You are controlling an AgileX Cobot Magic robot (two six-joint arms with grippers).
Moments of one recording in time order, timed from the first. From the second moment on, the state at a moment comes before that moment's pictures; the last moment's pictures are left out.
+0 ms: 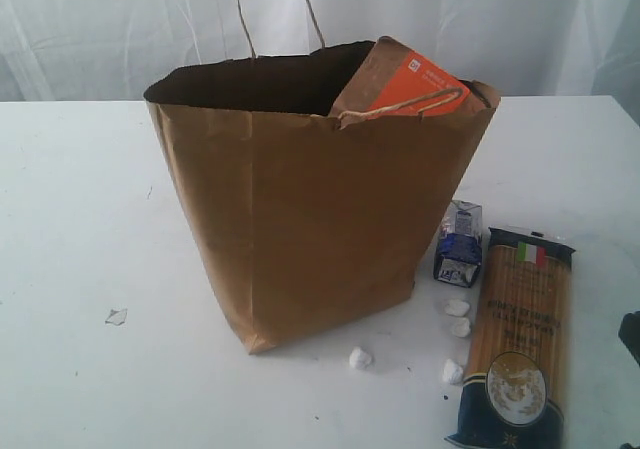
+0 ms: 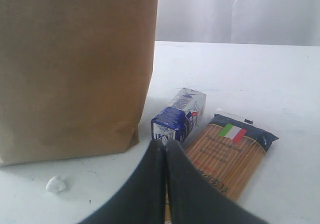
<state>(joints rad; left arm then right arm) -0.57 0.16 -0.28 -0.20 0.32 0.14 0.33 0.16 0.00 -0.03 0.11 0.06</state>
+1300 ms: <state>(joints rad) -0.57 0.16 0.02 -0.21 0.04 0.08 0.33 0.16 0.00 -0.03 0.11 0.06</state>
